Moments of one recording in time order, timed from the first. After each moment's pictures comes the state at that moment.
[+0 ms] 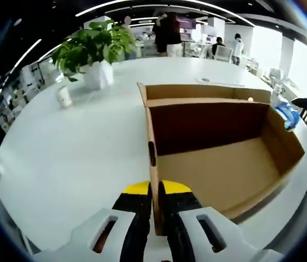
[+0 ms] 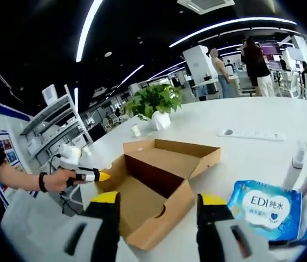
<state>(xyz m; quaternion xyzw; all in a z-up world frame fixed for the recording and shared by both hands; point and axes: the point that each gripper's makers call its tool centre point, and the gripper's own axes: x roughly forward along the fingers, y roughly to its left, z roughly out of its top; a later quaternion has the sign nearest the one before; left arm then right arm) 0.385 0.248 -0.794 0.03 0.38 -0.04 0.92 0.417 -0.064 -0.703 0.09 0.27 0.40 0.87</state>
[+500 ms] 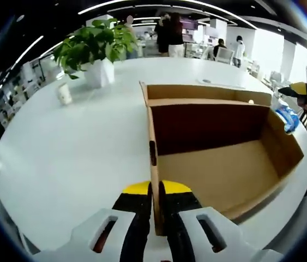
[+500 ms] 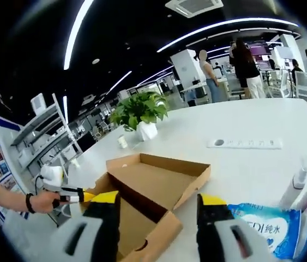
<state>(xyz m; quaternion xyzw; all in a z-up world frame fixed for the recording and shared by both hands) 0.383 0.246 -0.794 0.01 0.38 -0.04 0.92 0.475 -0.052 -0.701 0.12 0.27 0.37 0.88</state>
